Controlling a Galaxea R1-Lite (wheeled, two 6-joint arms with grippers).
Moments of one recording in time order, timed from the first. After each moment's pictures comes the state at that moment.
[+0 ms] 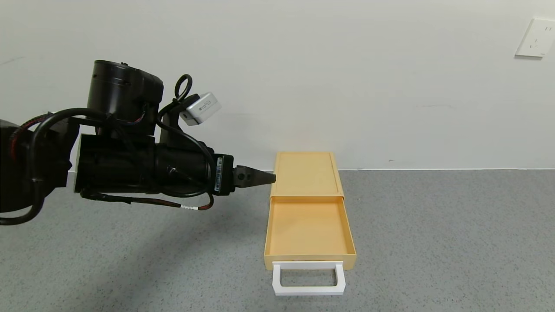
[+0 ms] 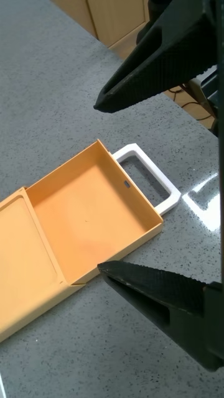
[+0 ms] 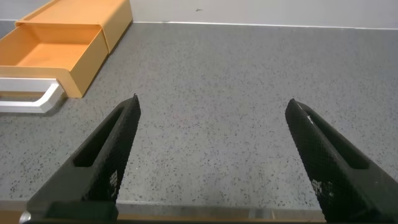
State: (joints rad) left arm -0.43 1.63 -1.22 0.10 -0.34 -0.15; right arm 0.01 0.00 0.00 0.00 0.01 0.02
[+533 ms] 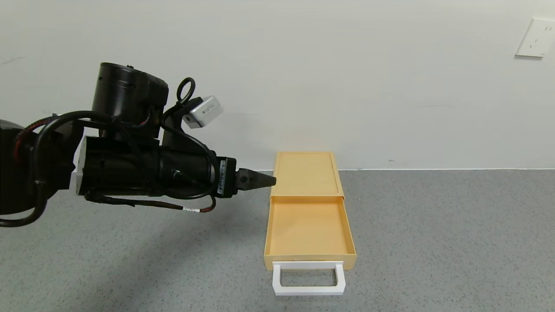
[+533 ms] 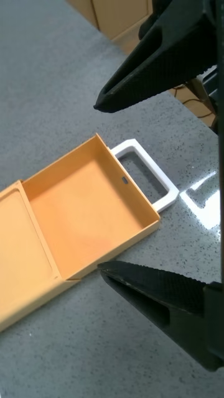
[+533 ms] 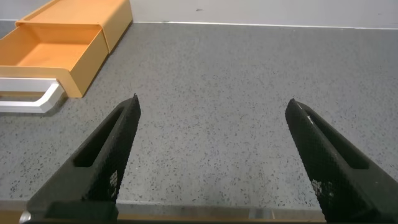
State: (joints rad) left arm -0.45 1.63 -1.22 0.11 -0.28 -0.15; right arm 0.01 0.00 0.00 0.00 0.01 0.02
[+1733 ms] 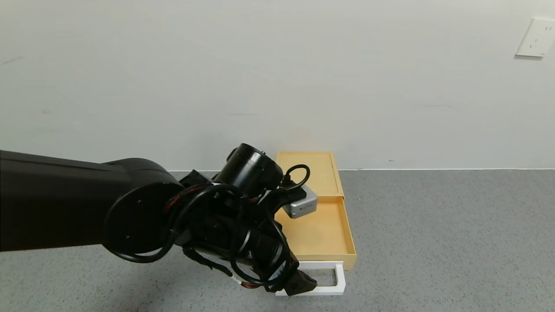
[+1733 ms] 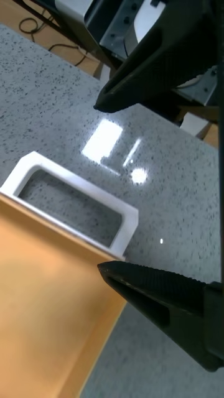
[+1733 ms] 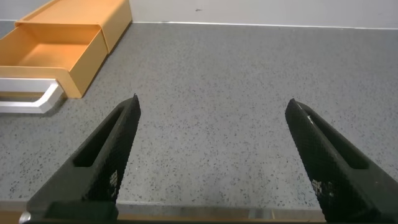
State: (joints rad) left arm -0.74 1.84 -1.24 0.33 -0.19 0.20; right arm 0.01 0.00 0.00 0.00 0.01 0.02
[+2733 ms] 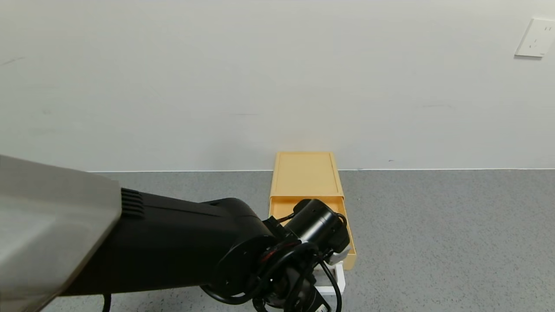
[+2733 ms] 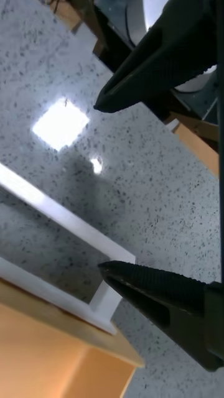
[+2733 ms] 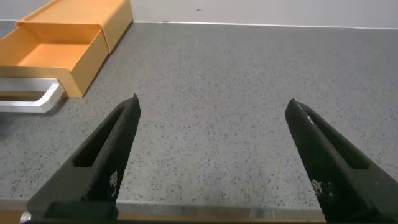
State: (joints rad) left arm -0.92 2.02 -1.31 0.44 0.09 0.03; right arm 0.01 0.00 0.00 0.00 0.01 0.02
